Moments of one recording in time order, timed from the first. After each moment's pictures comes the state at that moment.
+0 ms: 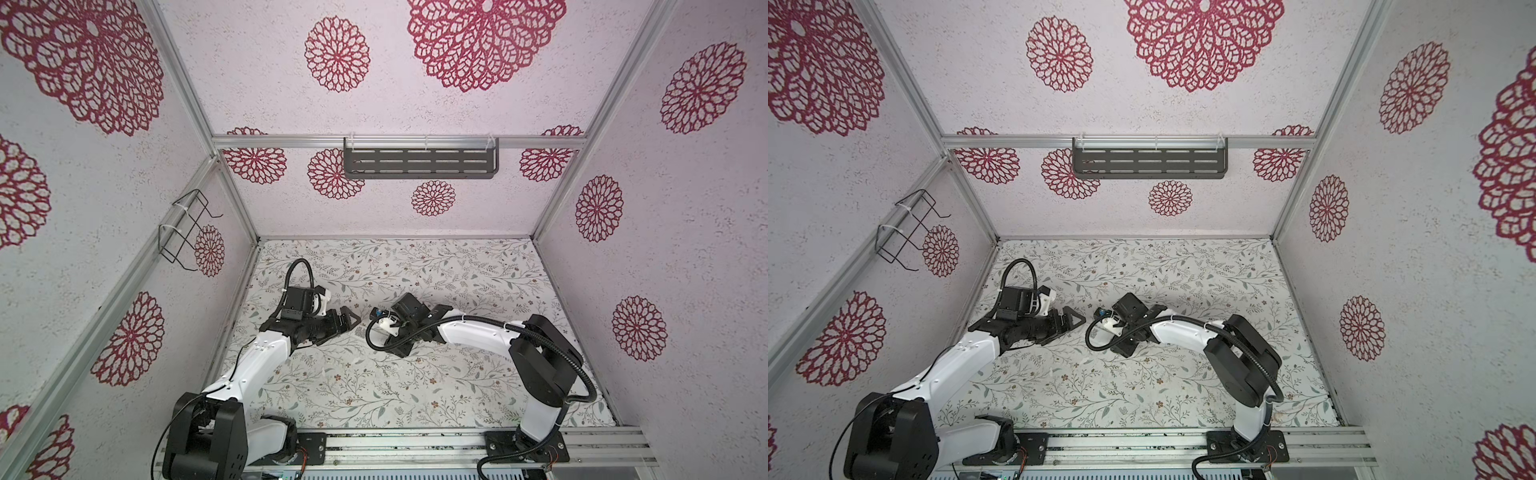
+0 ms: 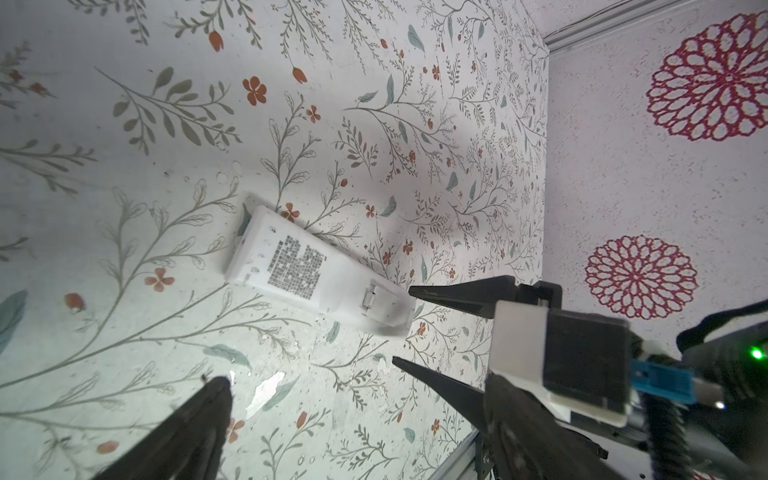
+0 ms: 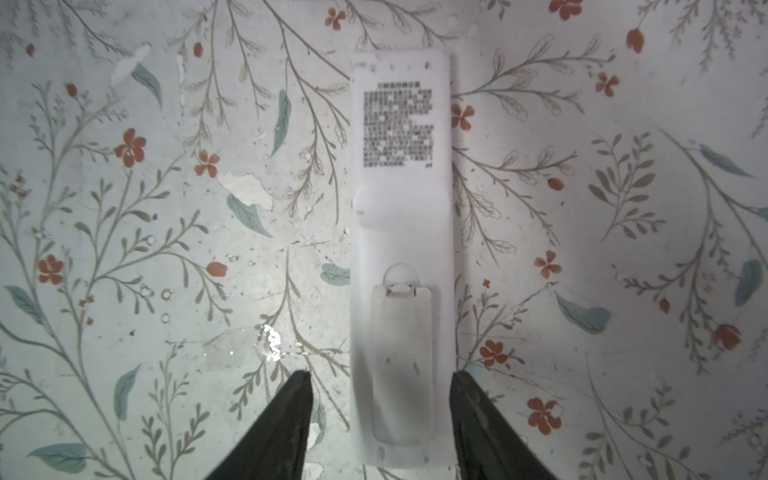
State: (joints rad) left arm -0.18 1.25 0.74 -0.40 0.55 -0.54; right arm 0.87 1.79 1.18 -0.41 -0.20 -0.19
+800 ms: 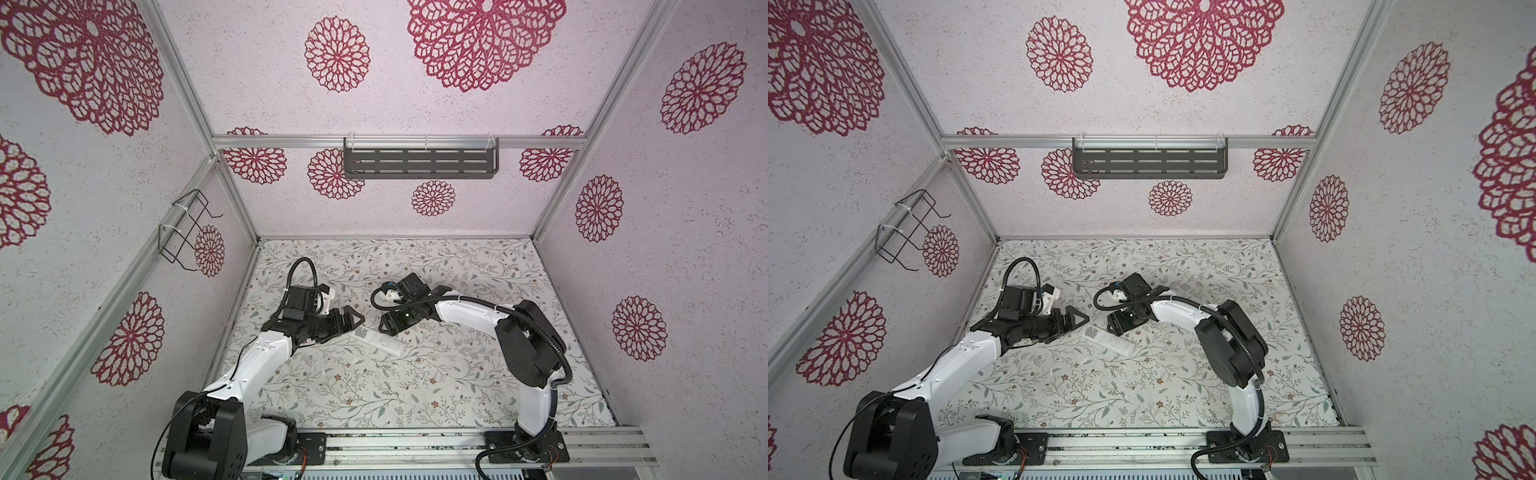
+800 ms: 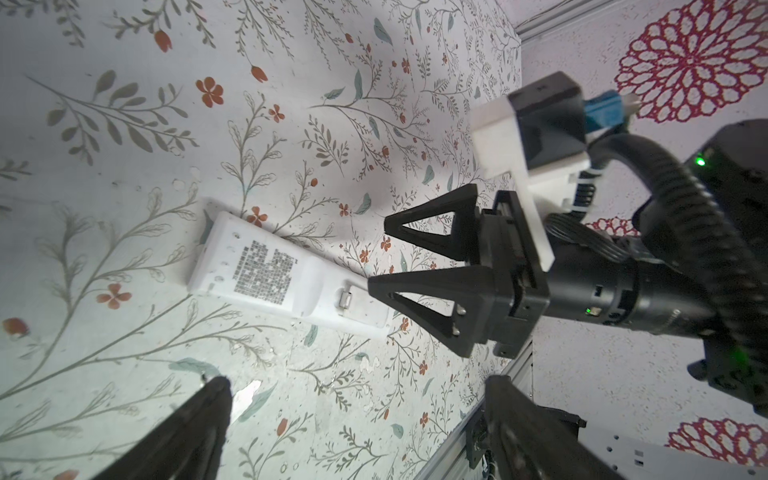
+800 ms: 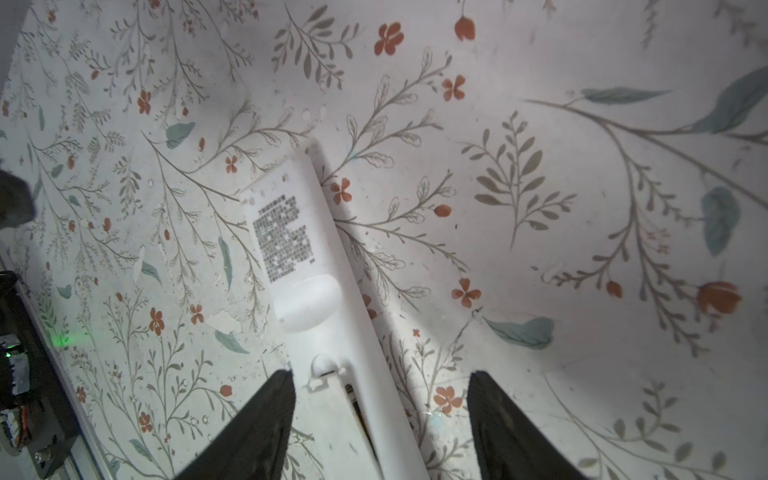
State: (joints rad) left arm -0.22 1.25 0.74 -0.36 0.60 -0.54; right arm 0.75 1.95 1.36 -0.47 -0.32 0.19
